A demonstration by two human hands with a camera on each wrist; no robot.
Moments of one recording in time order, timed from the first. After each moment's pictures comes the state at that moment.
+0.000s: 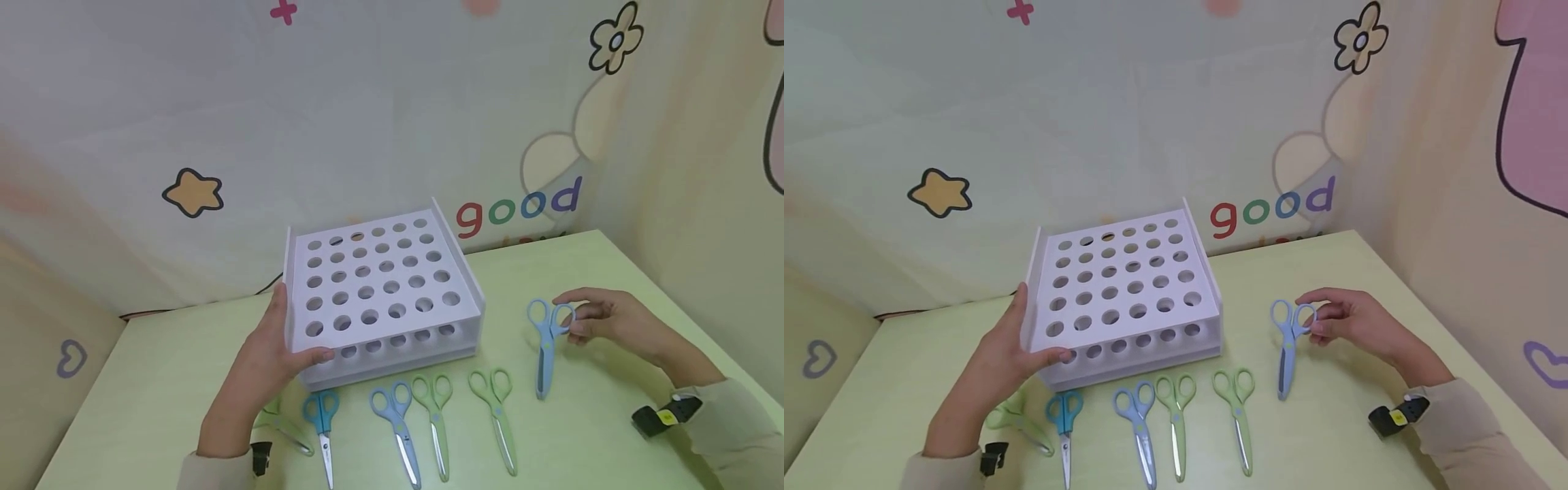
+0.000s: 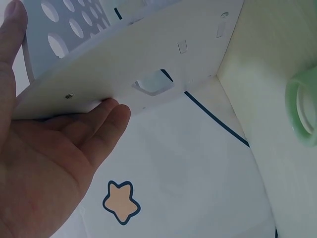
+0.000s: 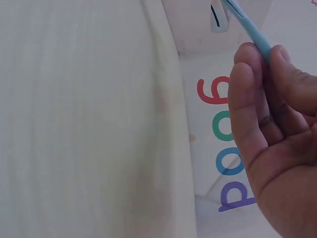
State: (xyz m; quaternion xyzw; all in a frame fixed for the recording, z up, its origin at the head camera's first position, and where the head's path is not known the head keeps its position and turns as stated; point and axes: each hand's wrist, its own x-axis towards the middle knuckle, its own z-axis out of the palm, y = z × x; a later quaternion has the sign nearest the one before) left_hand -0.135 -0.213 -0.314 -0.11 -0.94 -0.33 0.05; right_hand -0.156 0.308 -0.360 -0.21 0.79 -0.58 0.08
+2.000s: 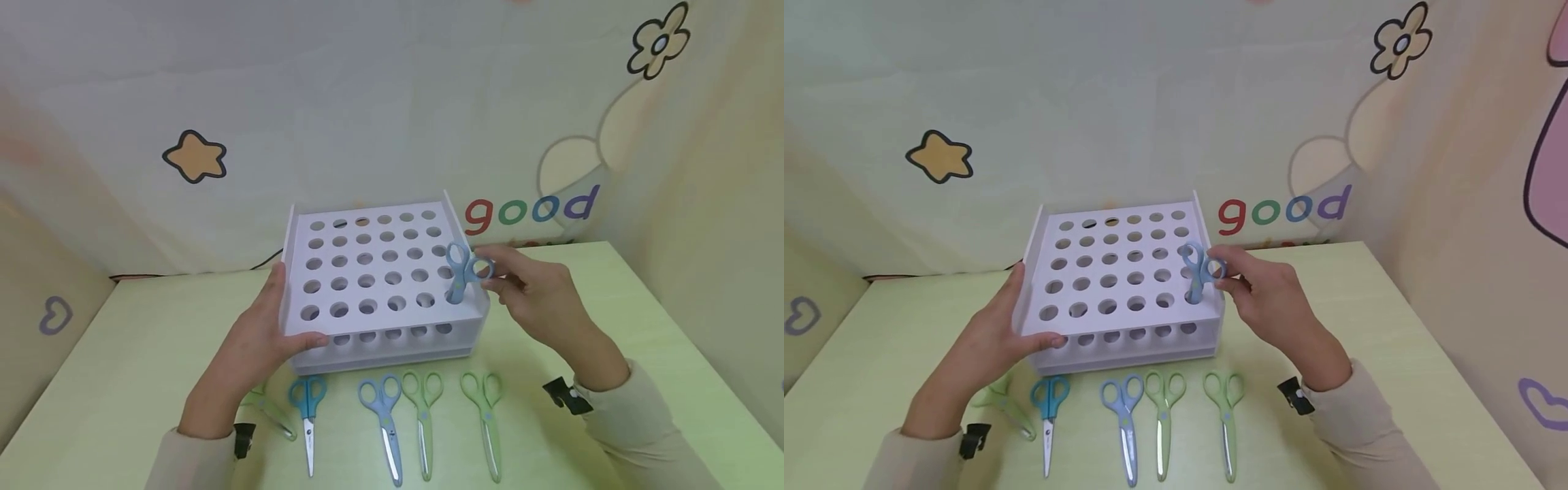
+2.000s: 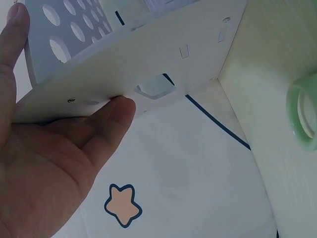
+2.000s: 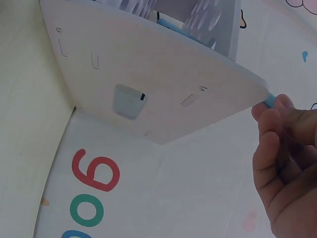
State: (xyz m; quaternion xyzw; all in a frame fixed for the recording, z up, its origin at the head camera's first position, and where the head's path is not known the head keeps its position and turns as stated) left_hand -0.134 -0.210 -0.305 -0.10 -0.94 -0.34 0.05; right_hand -0.161 0.162 -0.274 -0.34 0.83 -0.30 -0.32
